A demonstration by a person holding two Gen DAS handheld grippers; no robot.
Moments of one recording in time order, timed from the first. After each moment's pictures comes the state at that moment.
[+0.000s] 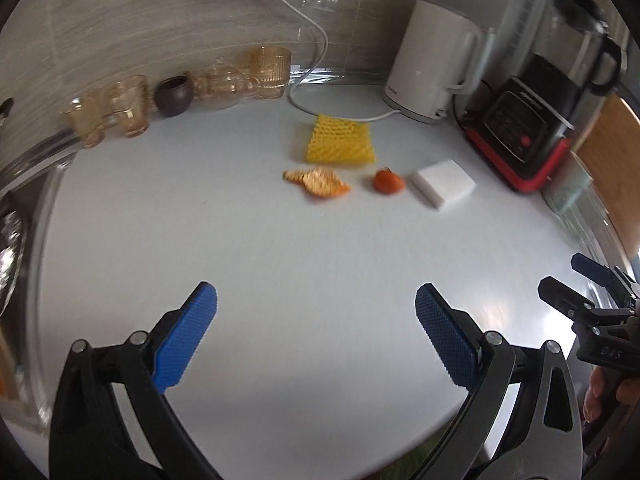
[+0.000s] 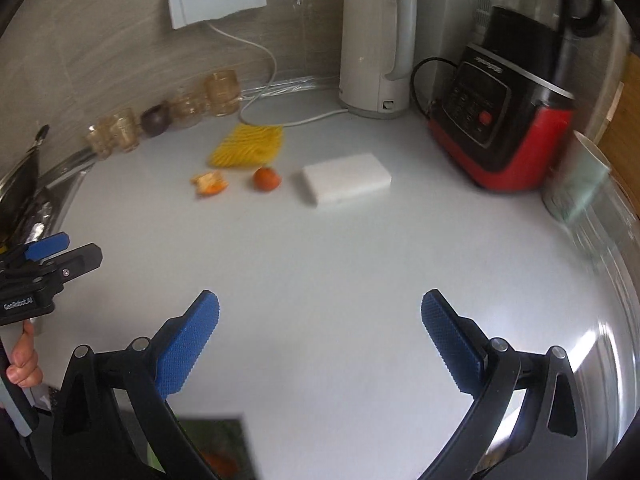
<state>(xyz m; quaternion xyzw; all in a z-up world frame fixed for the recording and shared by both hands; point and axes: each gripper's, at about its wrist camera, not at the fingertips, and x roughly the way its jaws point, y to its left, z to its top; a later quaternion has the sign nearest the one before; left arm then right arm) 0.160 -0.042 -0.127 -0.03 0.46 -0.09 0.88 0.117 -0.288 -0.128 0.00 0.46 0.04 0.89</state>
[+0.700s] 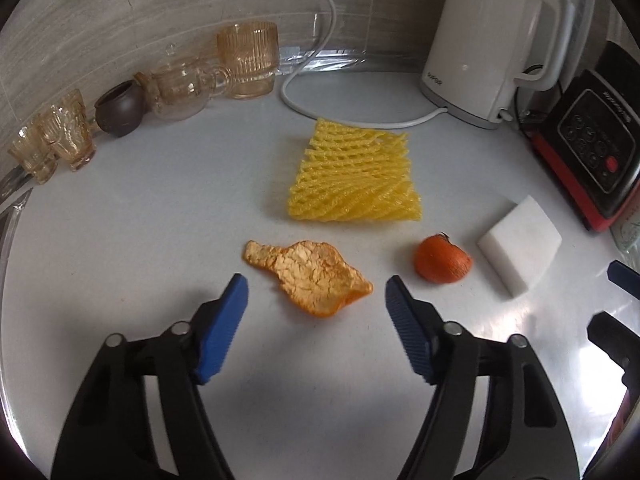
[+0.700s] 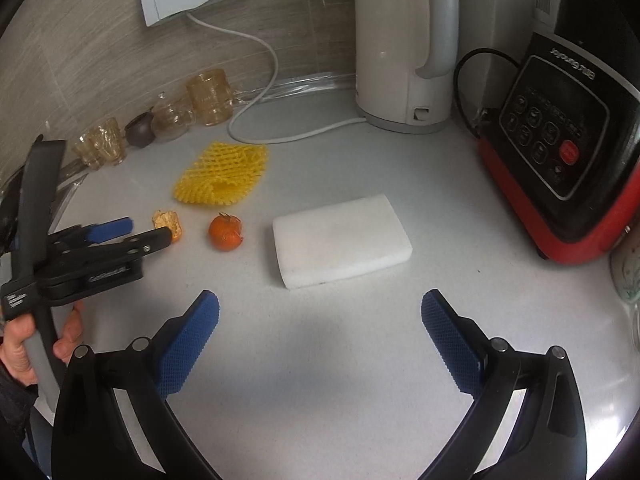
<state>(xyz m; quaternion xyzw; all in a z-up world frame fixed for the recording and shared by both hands) 0.296 -0.097 -0.199 0.00 0.47 -0.04 0.88 0.226 -0.316 -0.169 0.01 0.45 0.12 0.88</state>
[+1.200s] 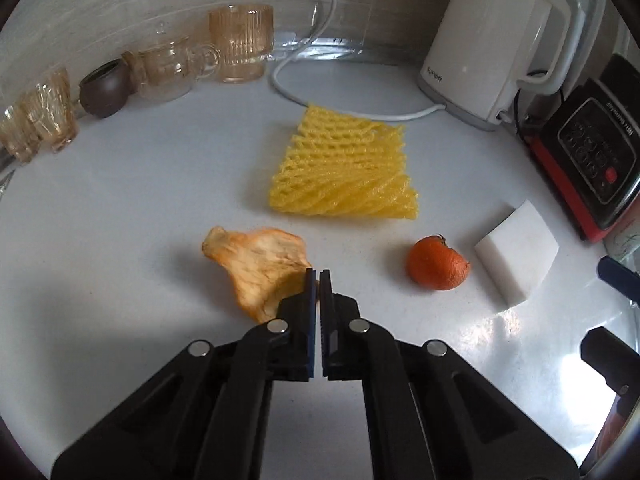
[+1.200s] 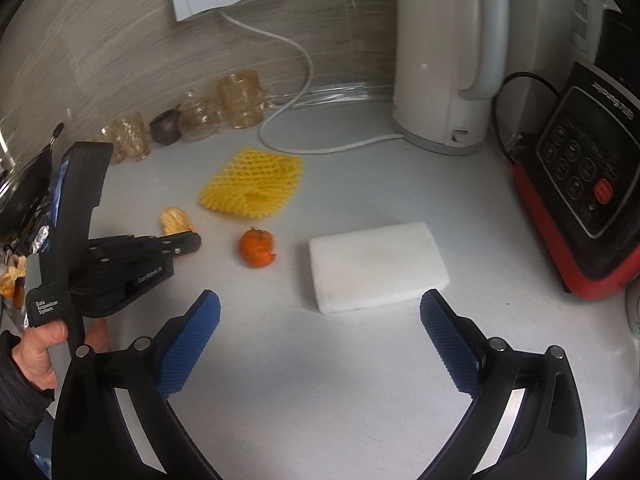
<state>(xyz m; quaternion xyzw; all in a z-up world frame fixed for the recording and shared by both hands) 0.300 -0.097 -0.208 -0.03 0.48 -0.06 0.88 0.236 -0.291 -0.166 -0.01 0.44 0.16 0.88</state>
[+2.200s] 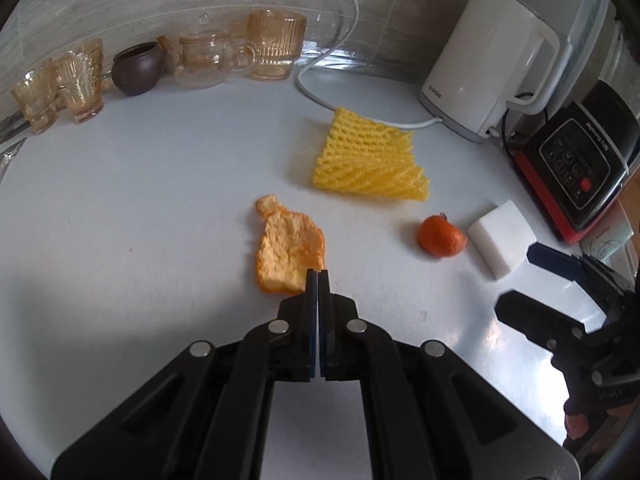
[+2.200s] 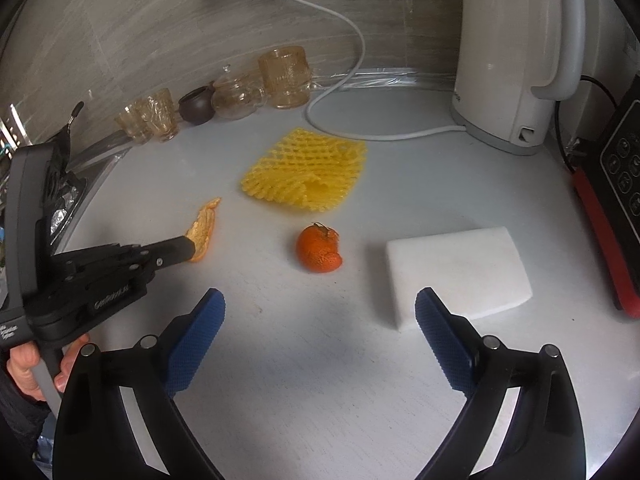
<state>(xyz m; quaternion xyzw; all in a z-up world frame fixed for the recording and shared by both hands) 0.269 -0.057 -0.197 -0.07 0.47 -0.07 0.88 0.250 -0.247 -0.187 -0.01 0.46 0.21 0.86</state>
